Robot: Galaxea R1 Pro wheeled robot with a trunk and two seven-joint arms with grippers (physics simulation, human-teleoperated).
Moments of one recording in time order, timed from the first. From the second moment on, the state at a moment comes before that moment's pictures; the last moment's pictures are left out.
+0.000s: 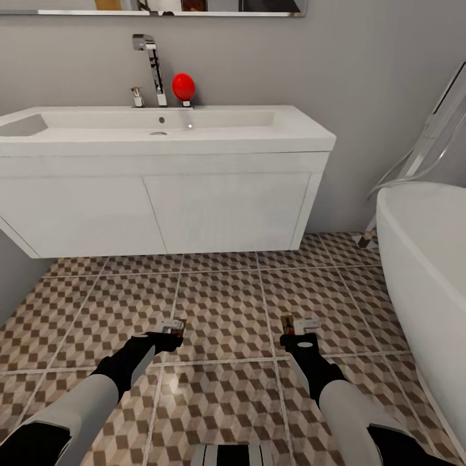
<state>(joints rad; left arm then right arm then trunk) -0.80 0.05 -0.21 -0.41 0.13 0.31 -0.04 -0.79 0.13 -0.21 -0.35 0.33 0.14 -0.25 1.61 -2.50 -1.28</state>
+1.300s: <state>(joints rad) -0.80 0.03 -0.20 -0.41 0.13 0.29 0.03 -0.79 0.13 -0.20 -0.35 0.34 0.13 -0.25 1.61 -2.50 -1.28</state>
